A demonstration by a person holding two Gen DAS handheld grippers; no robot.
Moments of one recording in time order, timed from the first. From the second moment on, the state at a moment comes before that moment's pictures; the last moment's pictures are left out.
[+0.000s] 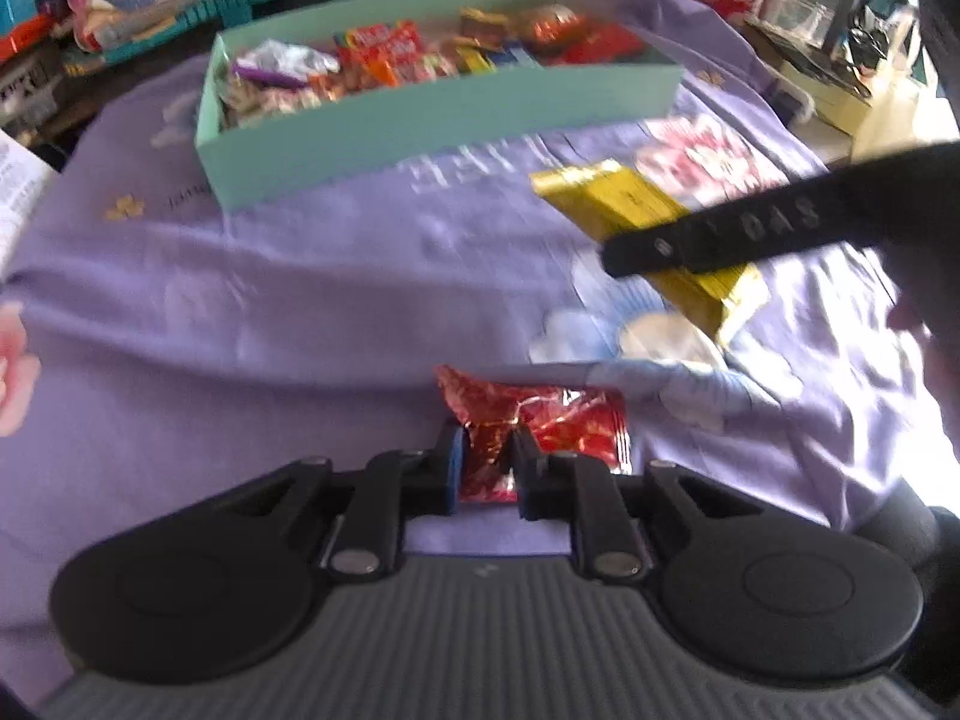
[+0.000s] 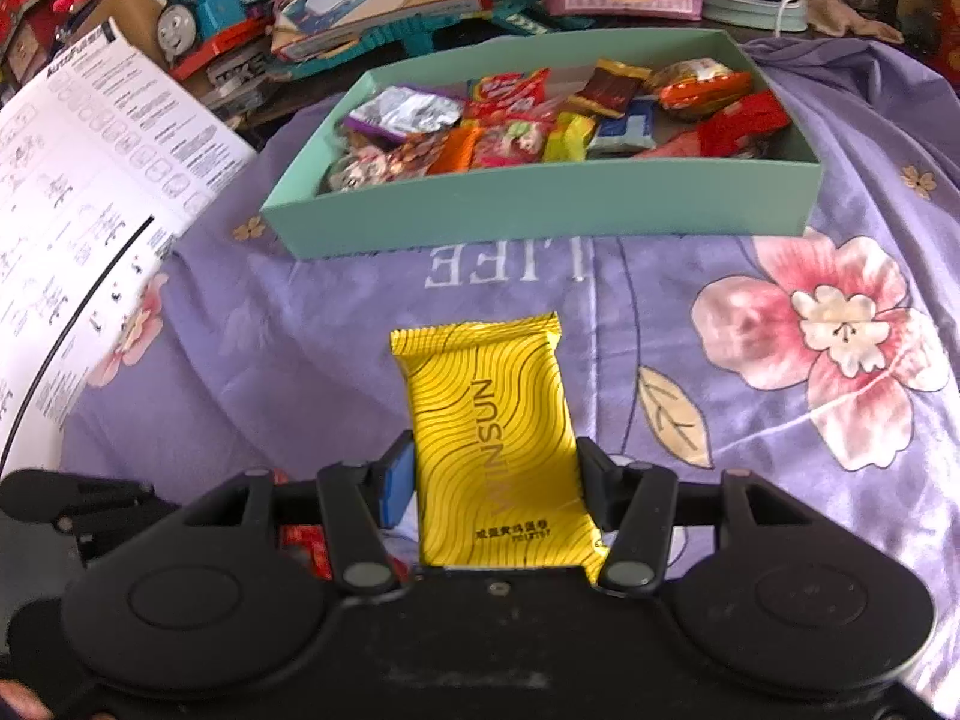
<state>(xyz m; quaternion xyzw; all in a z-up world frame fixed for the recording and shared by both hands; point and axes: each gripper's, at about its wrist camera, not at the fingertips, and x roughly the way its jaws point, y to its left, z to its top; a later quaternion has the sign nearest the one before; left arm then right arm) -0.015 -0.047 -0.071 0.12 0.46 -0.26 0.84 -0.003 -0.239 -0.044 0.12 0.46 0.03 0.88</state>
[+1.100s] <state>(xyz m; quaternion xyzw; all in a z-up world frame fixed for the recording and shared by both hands) 0.128 -0.084 0.035 0.03 0.38 -0.23 0.90 0.057 -0.312 0.028 0.14 0.38 -0.04 0.91</state>
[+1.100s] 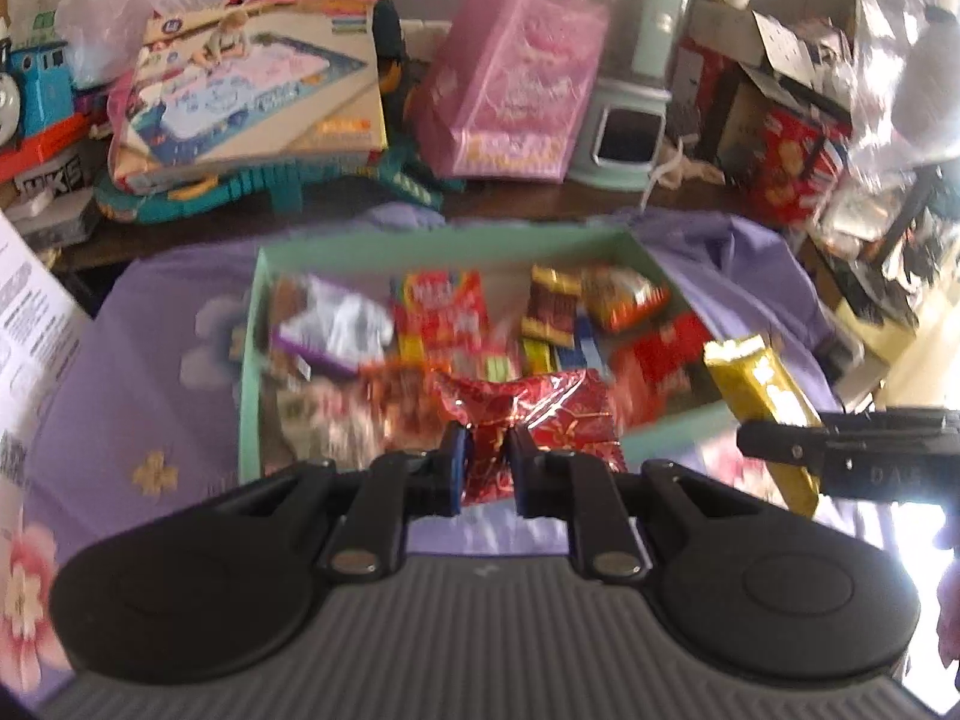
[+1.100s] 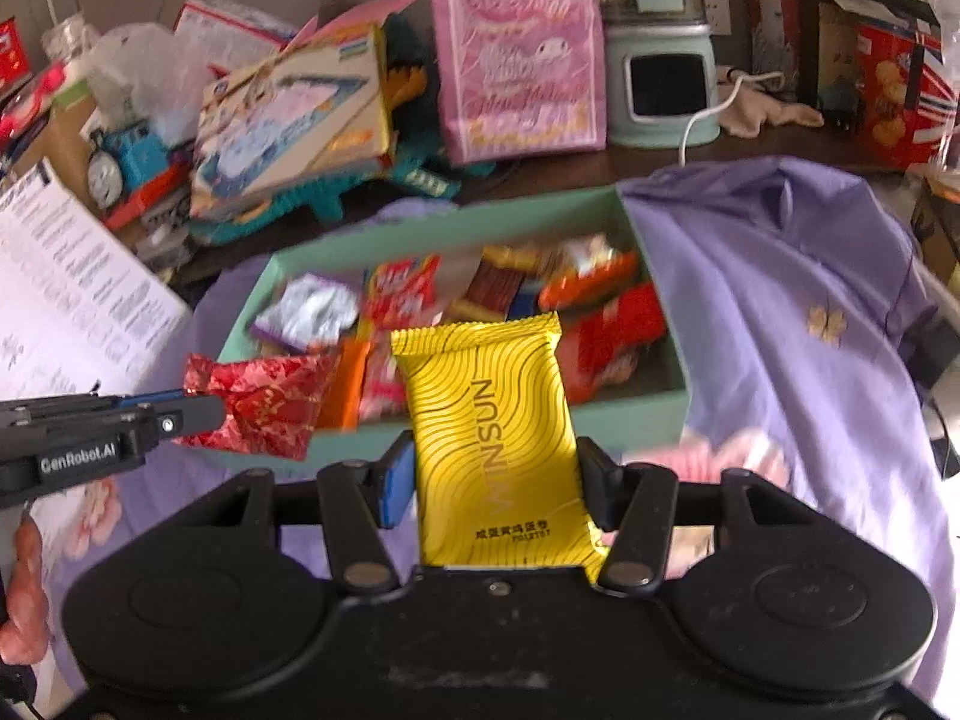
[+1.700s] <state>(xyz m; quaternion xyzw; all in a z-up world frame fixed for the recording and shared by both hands) 0.298 -0.178 0.013 0.05 0.40 -0.22 0.89 0.188 -0.361 -0.007 0.15 0.43 -0.04 0.89</state>
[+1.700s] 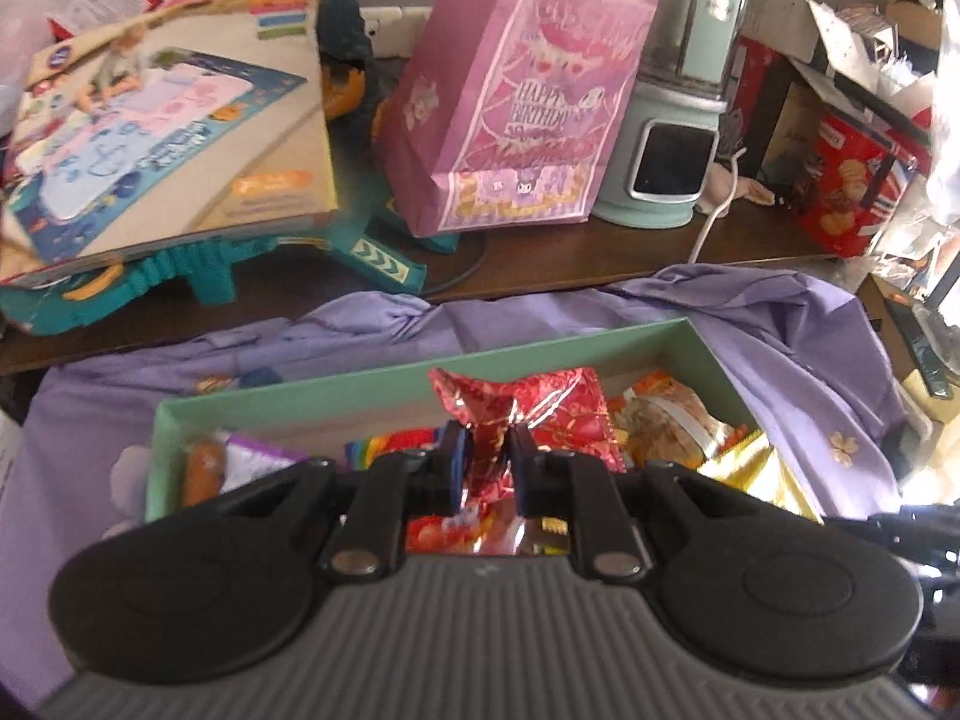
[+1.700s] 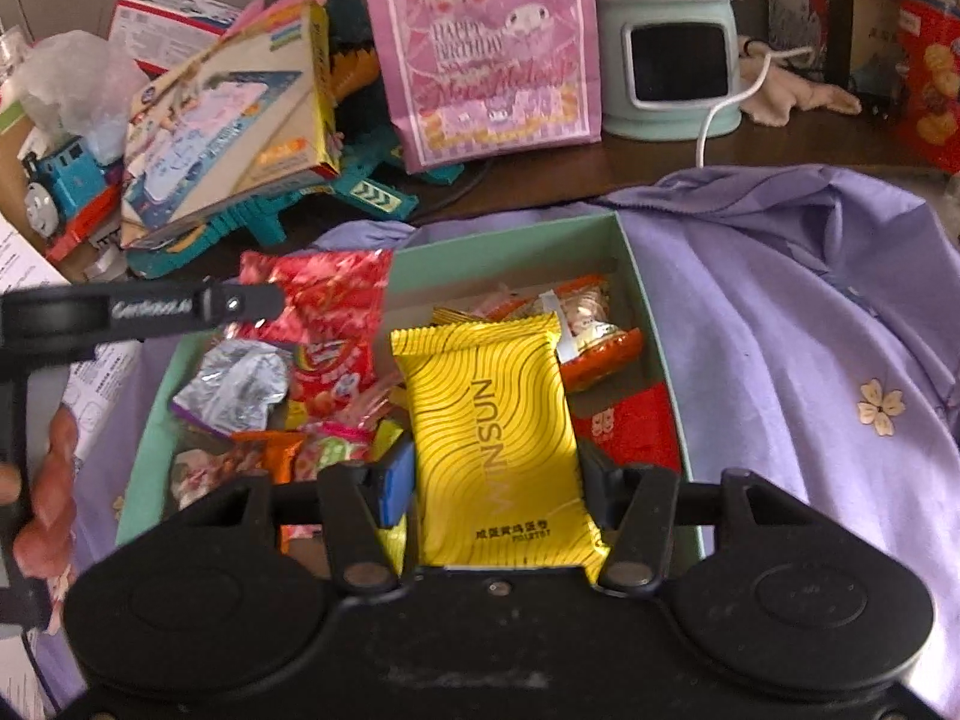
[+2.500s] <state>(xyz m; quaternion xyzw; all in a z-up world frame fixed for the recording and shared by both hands) 0.265 -0.176 0.009 0.08 0.41 -0.20 0.88 0.155 -0.359 0.013 0.17 0.41 -0.05 0.89</state>
